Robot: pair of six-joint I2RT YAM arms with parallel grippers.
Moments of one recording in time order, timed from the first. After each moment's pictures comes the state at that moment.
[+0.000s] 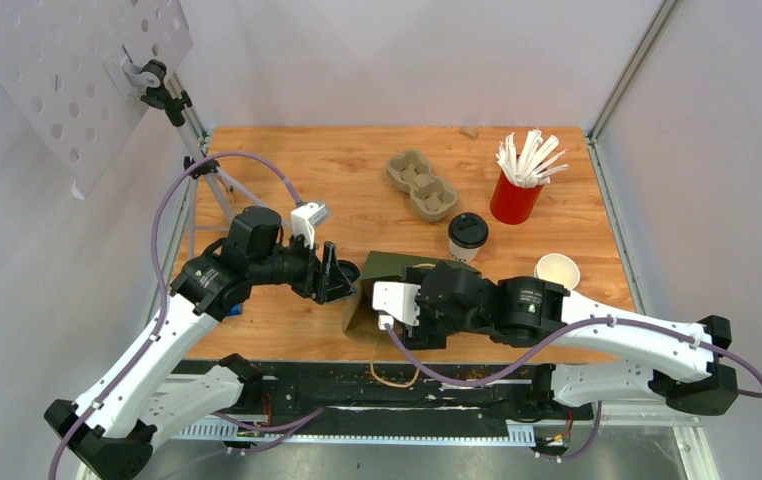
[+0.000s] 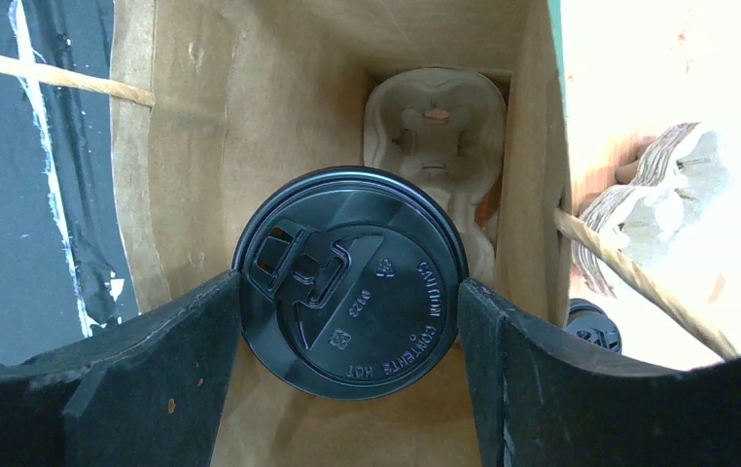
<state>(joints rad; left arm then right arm) -0.58 0.89 1.02 -0.76 0.49 -0.35 1.31 1.11 1.19 -0.85 0.16 -0.40</state>
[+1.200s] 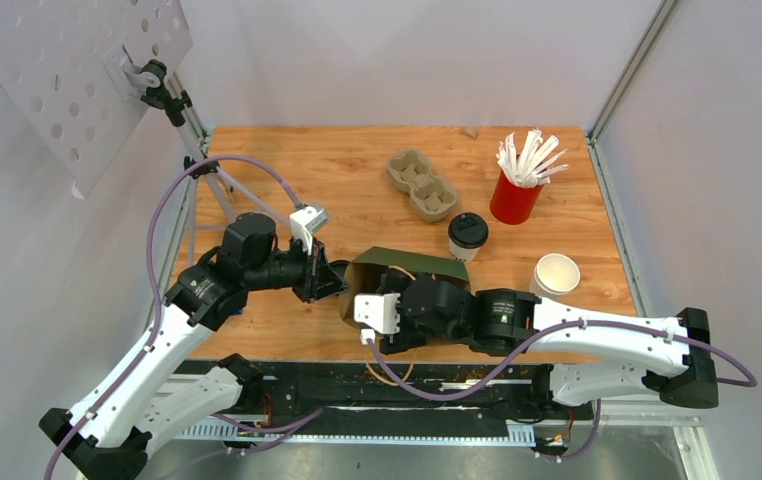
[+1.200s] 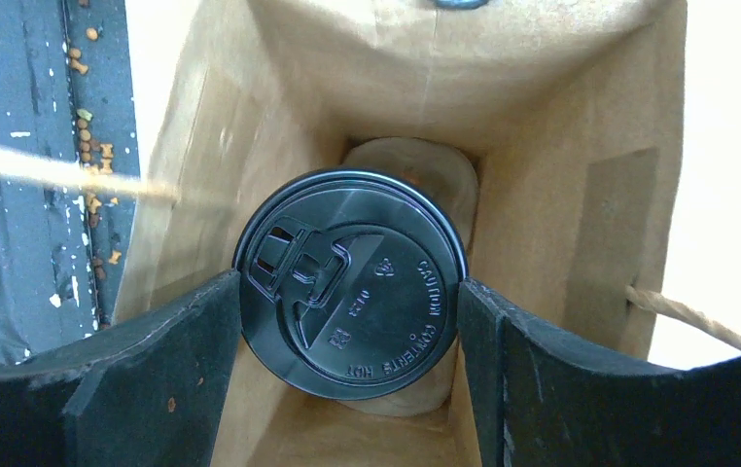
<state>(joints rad) -0.61 0.82 0.97 -0.70 0.50 -0.32 1.36 1.16 1.08 -0.59 0.25 -0.51</state>
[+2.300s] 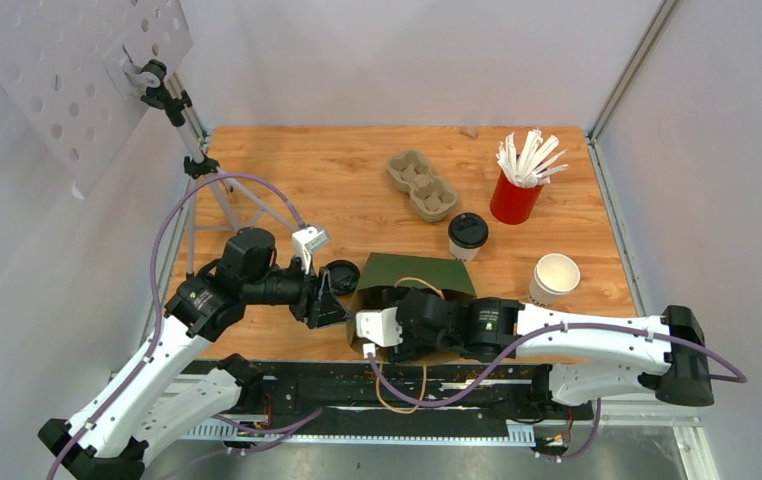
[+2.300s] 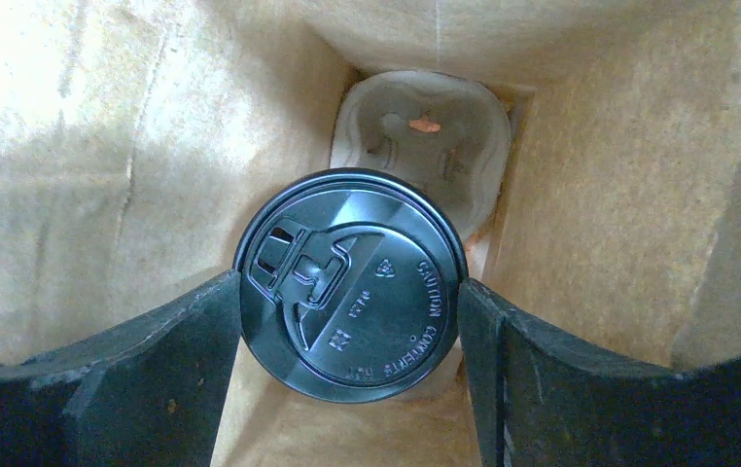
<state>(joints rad) -0.61 0.75 0.87 -0.71 0.63 -0.31 1.36 1.18 0.96 -0.60 0.29 -0.58</state>
